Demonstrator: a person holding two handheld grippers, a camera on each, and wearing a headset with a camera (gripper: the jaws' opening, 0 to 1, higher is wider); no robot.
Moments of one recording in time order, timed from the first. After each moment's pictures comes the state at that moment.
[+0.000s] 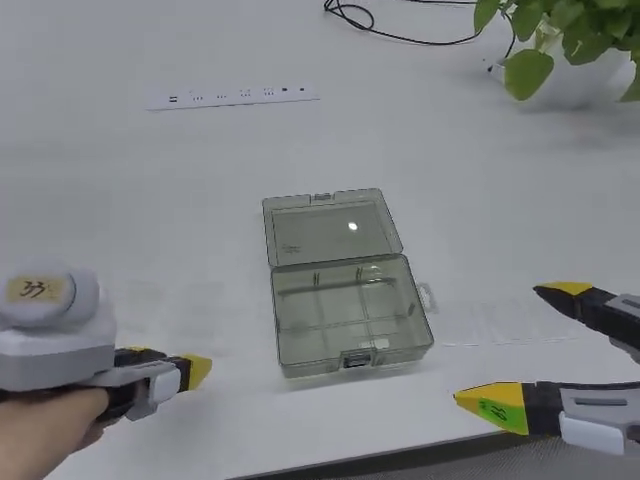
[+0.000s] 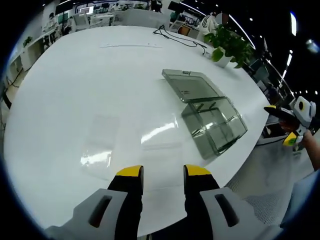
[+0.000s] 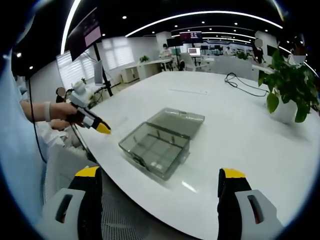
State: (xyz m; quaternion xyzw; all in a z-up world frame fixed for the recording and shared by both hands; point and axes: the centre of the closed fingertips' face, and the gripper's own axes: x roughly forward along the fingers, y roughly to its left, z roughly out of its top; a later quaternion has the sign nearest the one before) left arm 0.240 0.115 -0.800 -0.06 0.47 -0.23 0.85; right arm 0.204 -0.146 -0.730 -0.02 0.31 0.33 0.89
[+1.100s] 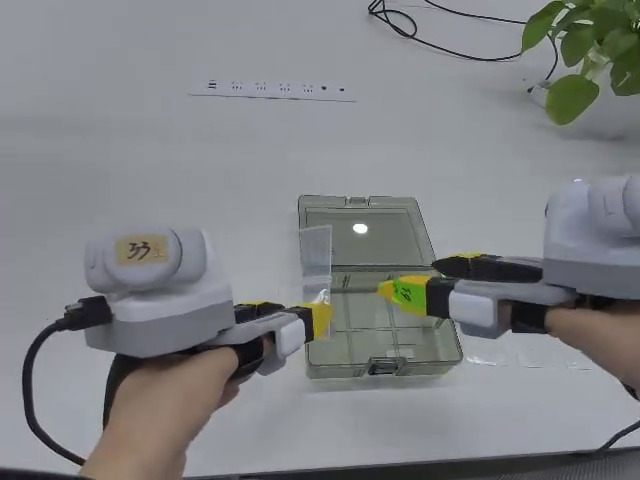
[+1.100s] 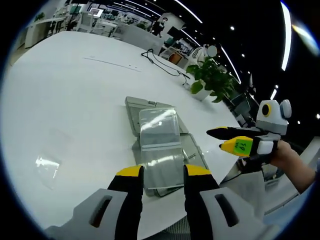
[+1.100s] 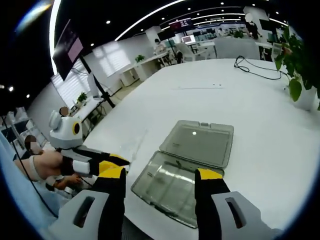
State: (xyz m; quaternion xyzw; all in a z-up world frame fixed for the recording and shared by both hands) left arm 0.261 0.024 -0.764 -0.20 0.39 -0.28 0.85; right arm 0.282 -0.053 -0.724 0.10 0.37 0.34 0.86
